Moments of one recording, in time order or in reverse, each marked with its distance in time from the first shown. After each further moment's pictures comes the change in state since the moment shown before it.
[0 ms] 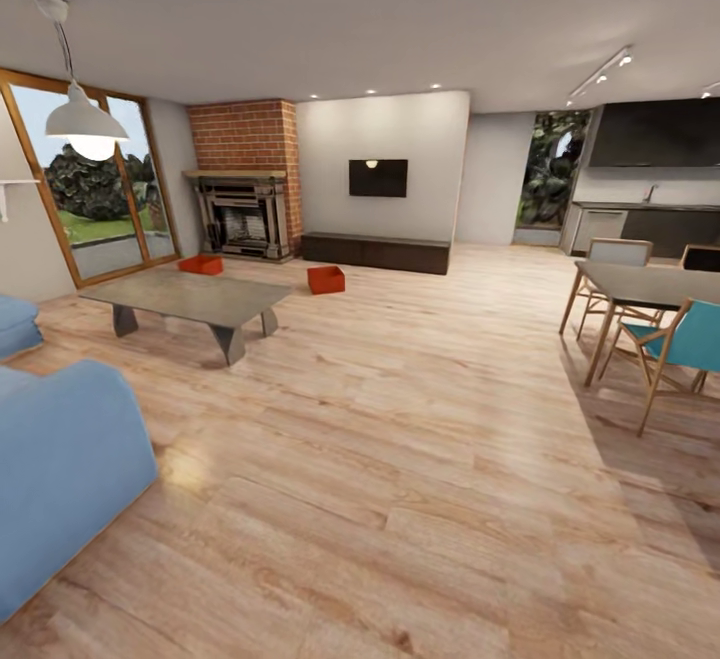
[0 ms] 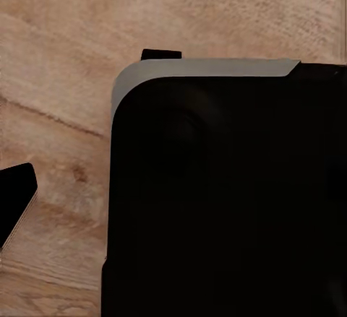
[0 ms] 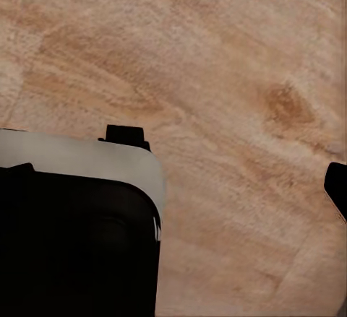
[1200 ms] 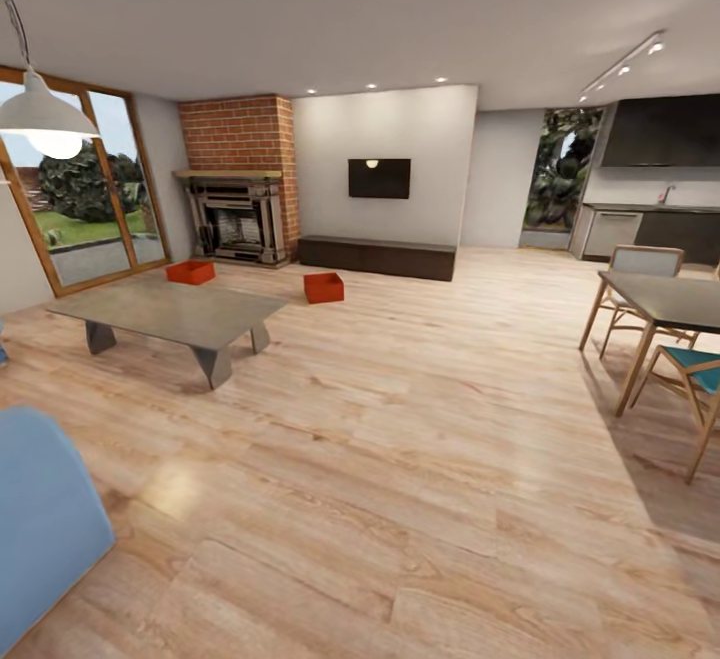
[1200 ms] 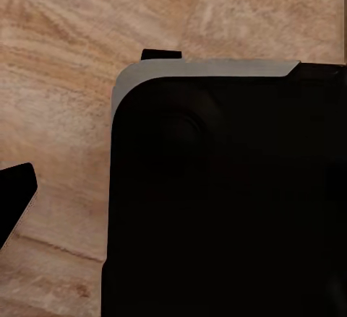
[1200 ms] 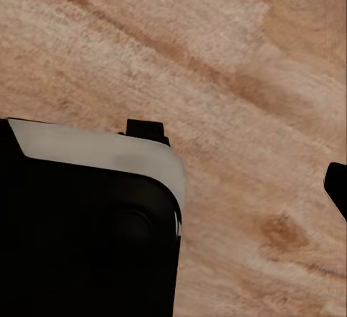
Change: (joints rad) left arm 0.000 0.000 0.000 0.000 0.000 0.001 0.000; right arm 0.000 0.000 0.000 0.001 0.001 0.010 0.056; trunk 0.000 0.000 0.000
